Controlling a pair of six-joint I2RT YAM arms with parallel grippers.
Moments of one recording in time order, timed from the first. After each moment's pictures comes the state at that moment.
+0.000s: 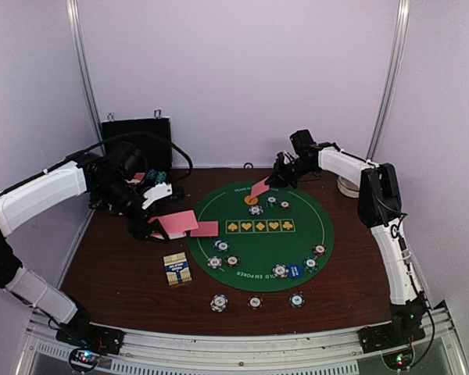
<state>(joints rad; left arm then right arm) -0.51 1.43 1.25 -1.00 0.46 0.66 0.35 2.50 2.25 -0.66 -0.59 0.66</state>
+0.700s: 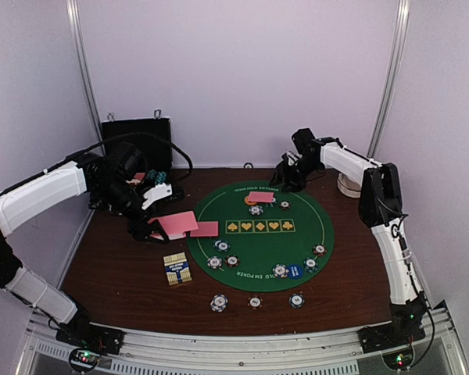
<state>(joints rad) -0.51 1.43 1.25 -1.01 0.46 0.66 0.34 2.51 2.33 -0.87 -0.42 0.49</state>
